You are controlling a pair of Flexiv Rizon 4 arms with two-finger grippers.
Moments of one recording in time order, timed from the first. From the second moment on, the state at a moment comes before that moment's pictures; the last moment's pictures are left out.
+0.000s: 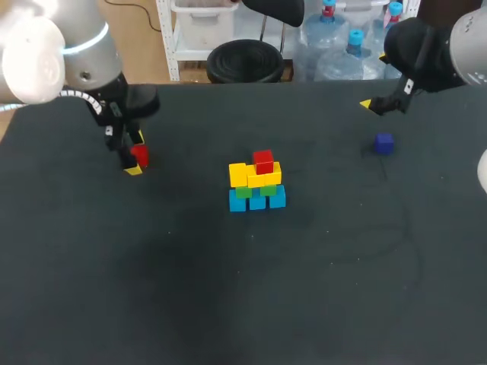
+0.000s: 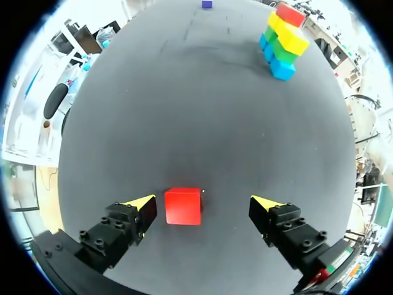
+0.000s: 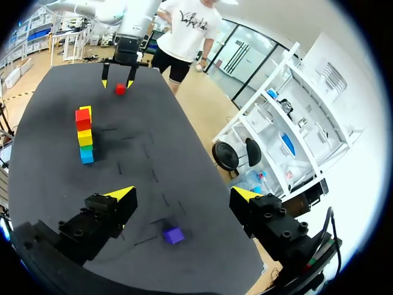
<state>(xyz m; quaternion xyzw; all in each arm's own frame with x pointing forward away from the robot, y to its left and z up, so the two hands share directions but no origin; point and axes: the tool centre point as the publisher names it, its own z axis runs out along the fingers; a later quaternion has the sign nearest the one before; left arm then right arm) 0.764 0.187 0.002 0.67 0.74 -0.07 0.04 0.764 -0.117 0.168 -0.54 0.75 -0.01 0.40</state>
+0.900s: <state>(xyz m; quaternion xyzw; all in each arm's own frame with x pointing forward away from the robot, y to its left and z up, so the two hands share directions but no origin) 0.764 0.157 0.046 0.66 0.75 -0.08 0.06 0.764 -0.117 0.168 -0.54 0.75 -0.01 0.40</state>
